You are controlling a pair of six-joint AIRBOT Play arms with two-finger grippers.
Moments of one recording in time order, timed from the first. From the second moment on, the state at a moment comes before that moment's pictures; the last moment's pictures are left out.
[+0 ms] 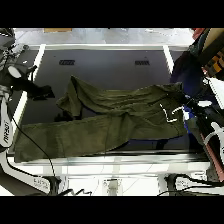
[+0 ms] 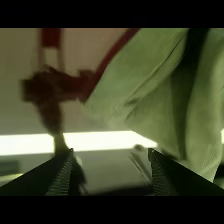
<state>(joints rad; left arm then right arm) 0.26 -1.75 1.67 1.26 -1.35 -1.32 -0.31 -1.41 0.91 -0.61 0.30 0.86</state>
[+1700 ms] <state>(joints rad) 0.44 -1.45 1.59 1.02 -0.80 -0.94 -0.31 -1.39 1.00 -0.76 0.45 0.86</state>
